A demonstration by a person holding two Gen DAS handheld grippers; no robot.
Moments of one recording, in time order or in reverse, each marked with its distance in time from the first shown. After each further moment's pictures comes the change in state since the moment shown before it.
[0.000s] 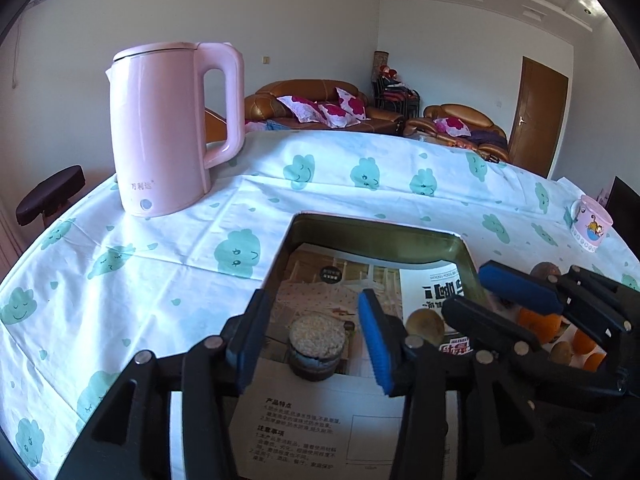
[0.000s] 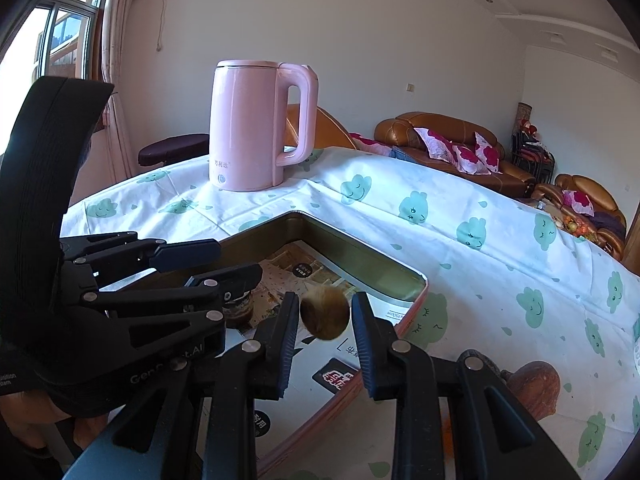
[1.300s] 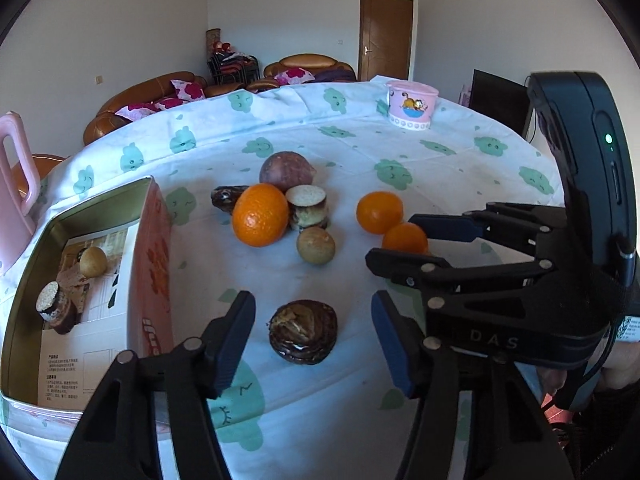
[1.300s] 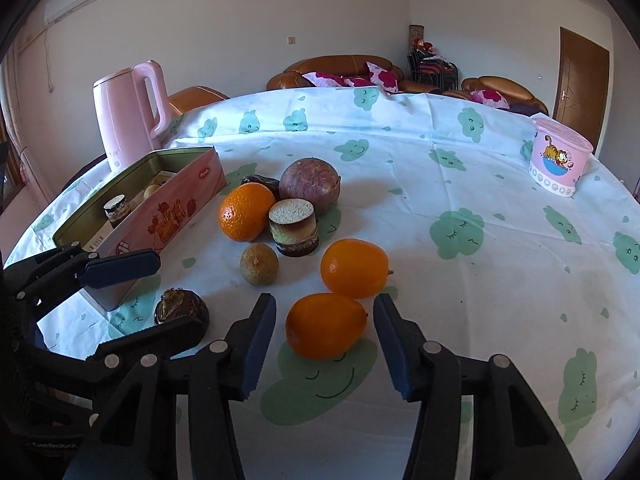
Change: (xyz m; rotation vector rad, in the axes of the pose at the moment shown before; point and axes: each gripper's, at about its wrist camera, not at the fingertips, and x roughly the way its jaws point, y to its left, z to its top) left arm -0.040 -0.158 -0.066 0.399 0.141 -0.424; right arm -0.099 -0.104 -0.115 0.326 0.175 -0.216
